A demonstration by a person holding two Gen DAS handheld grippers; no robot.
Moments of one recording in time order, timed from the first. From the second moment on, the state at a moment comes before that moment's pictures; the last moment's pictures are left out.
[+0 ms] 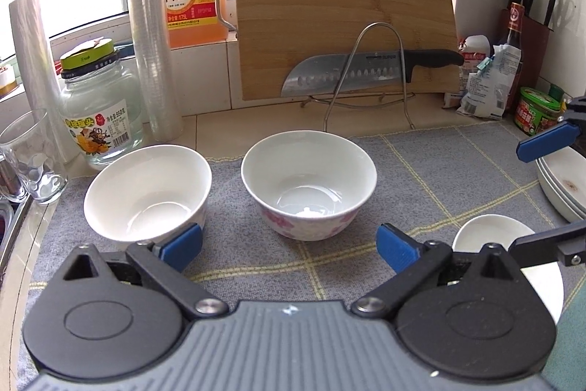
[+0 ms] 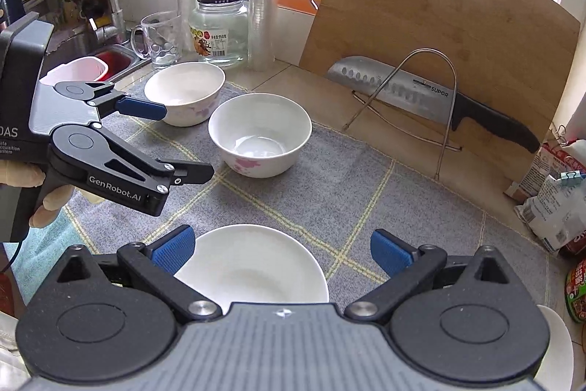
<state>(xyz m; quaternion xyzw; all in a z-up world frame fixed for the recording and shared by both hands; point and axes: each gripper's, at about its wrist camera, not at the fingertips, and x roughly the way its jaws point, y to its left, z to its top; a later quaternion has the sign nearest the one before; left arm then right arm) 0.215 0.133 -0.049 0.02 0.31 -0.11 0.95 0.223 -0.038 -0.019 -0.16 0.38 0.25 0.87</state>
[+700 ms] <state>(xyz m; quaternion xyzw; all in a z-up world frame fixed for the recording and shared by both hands) 0.249 0.103 -0.074 0.06 0.30 -0.11 0.95 0.326 -0.003 -0.033 -0.15 0.41 0.33 0.84</state>
